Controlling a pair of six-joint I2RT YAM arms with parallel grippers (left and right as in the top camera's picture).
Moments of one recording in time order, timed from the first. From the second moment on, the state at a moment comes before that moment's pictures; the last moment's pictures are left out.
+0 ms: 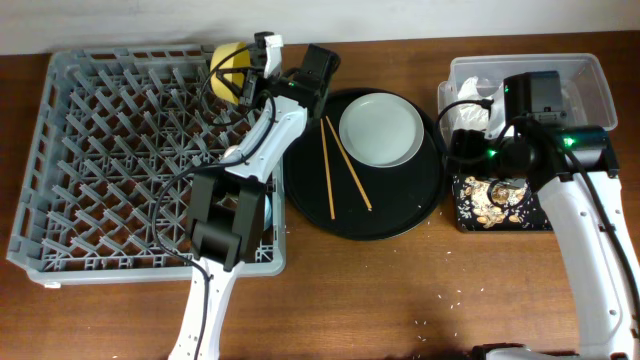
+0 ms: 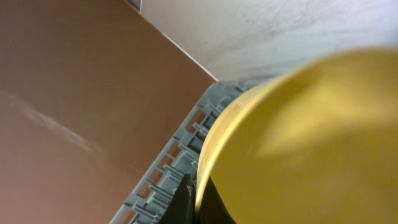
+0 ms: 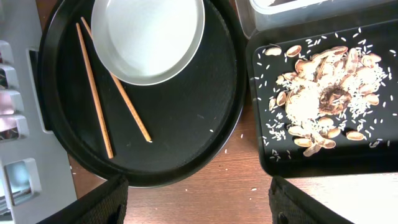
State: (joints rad) left arm -0.43 2.48 2.14 -0.69 -1.55 -0.21; right arm 0.02 1.44 1.45 -1.15 -0.13 0.29
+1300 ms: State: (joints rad) left arm -0.50 2.50 2.14 -0.69 -1.36 -0.07; right arm 0.02 1.44 1.45 -1.15 -0.13 0.28
